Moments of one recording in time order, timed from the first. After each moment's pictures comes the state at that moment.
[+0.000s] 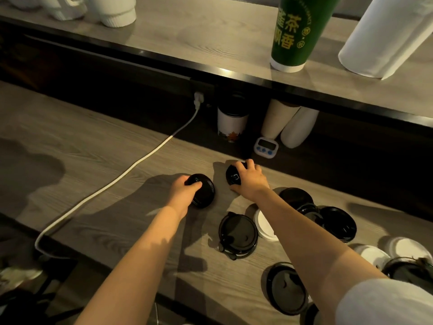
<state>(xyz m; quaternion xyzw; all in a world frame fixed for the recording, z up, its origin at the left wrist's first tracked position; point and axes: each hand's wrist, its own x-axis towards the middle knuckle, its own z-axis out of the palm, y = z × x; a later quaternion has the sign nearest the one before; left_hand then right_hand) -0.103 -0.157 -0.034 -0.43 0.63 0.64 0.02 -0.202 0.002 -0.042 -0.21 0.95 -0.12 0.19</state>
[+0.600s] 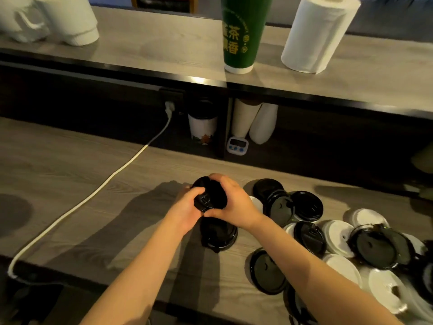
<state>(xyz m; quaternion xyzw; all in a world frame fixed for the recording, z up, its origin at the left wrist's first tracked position) -0.079 -0.095 0.001 -0.30 0.40 0.86 0.12 -0.117 0.048 -0.004 -0.32 0.84 -0.42 0.10</state>
